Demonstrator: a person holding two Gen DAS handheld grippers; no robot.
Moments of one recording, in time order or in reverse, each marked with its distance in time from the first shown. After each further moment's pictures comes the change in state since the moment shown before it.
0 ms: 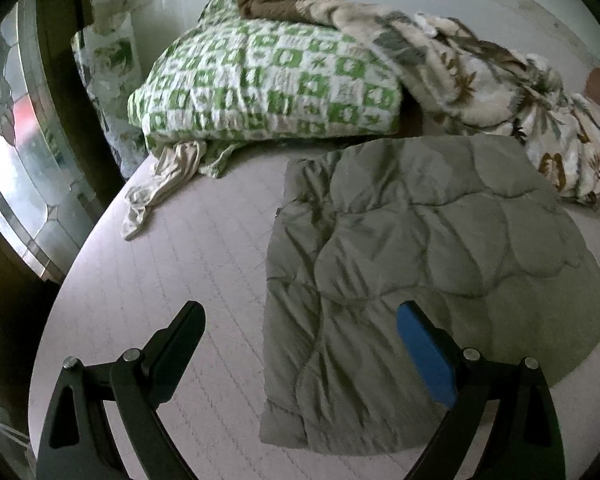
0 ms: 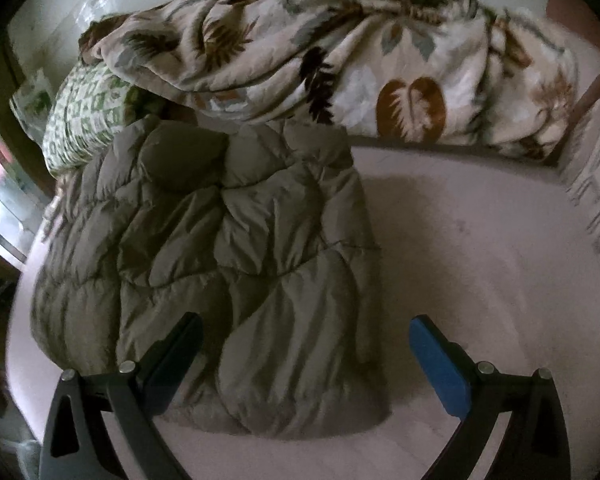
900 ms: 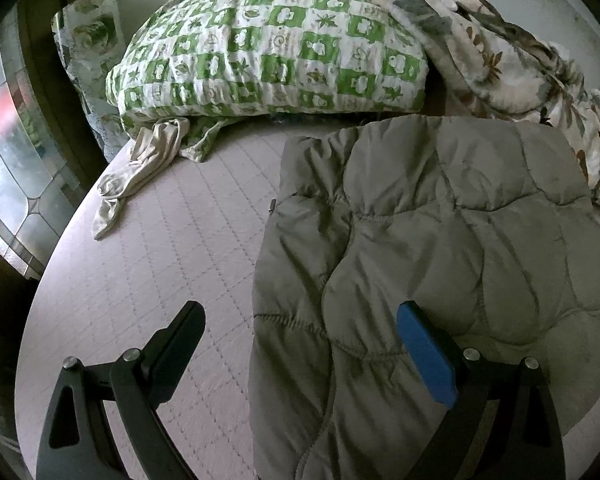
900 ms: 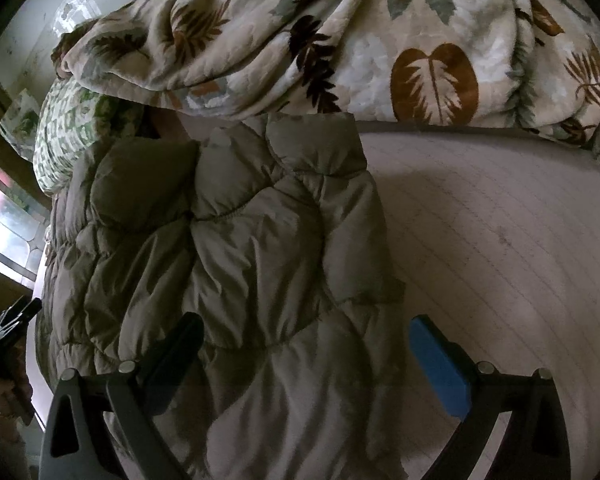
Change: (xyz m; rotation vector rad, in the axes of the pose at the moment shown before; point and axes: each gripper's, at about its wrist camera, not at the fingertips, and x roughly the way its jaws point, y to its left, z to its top) left arm 0.068 -0.001 0.018 -0.002 0.072 -0.010; right arm 0.061 -0.017 0.045 0.048 0.075 0.068
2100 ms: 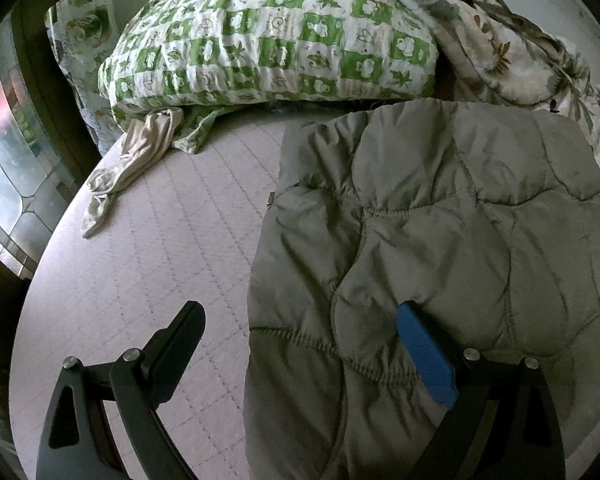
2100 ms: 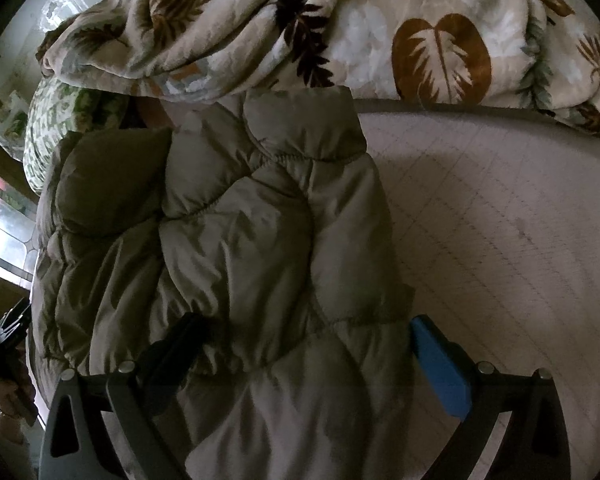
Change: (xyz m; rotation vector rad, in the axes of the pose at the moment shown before) left arm 0.025 0.002 -0.001 0.003 0.026 -0.004; right arm 0.031 -0.010 0.010 0.021 0.058 0.015
